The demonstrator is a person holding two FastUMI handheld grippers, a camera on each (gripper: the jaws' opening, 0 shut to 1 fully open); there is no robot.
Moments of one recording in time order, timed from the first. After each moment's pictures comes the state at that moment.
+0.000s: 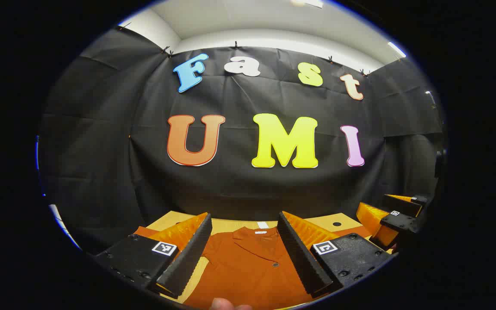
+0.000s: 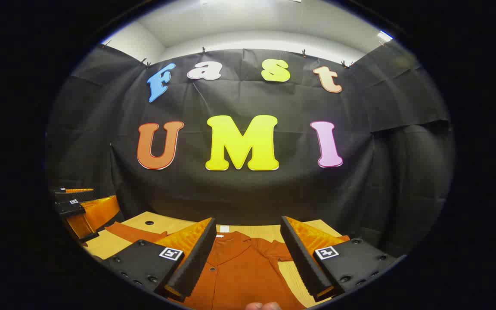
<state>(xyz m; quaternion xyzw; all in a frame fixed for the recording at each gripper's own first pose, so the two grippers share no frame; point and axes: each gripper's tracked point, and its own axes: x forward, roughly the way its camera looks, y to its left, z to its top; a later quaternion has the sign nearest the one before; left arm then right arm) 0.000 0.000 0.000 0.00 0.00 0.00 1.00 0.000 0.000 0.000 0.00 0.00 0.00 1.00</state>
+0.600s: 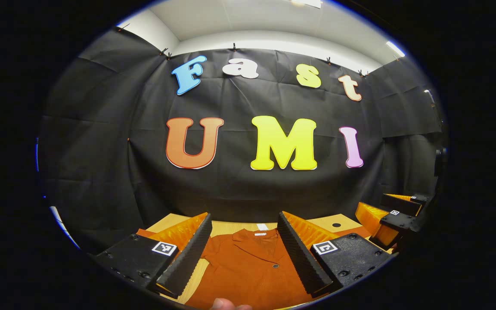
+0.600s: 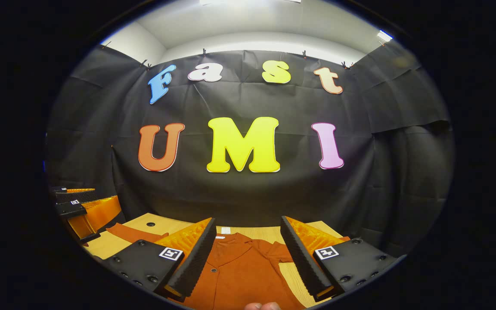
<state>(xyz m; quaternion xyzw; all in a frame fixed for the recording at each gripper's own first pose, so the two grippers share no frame) -0.002 0.000 0.006 0.01 -0.01 0.00 1.00 -0.002 0.003 0.005 0.00 -0.01 0.00 1.00</state>
